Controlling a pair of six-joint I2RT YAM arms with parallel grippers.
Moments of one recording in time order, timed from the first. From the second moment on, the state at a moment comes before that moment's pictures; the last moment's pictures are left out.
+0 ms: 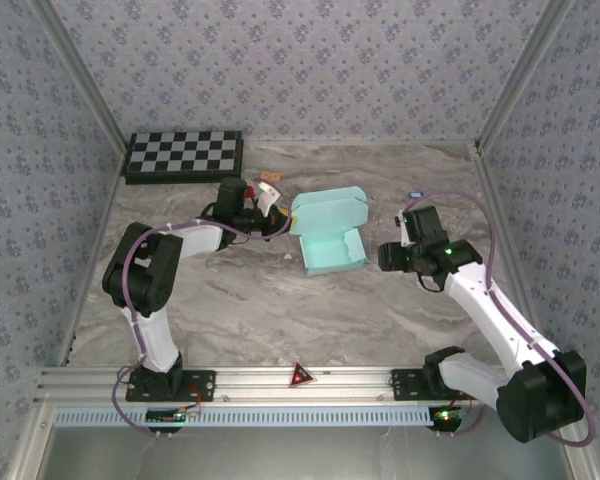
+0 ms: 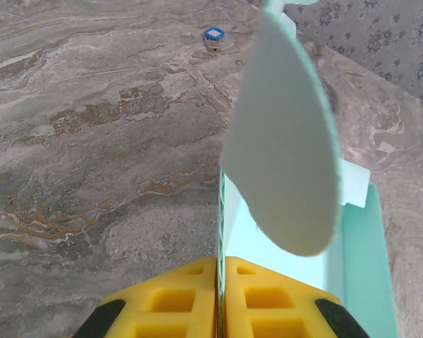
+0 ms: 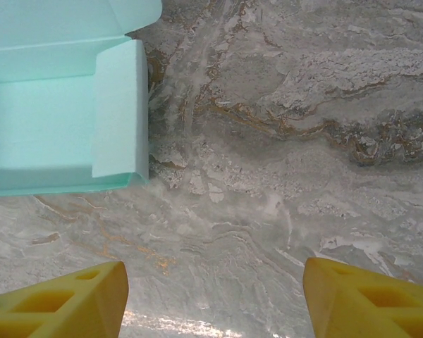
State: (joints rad) left arm -0.41 1.85 1.02 0.28 0.77 0.06; right arm 0.32 1.08 0.86 -0.76 0.05 0.20
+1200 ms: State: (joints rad) left arm -0.44 1.53 0.74 0.28 0.59 0.00; right arm 0.36 1.32 0.62 -0.02 -0.20 0.51
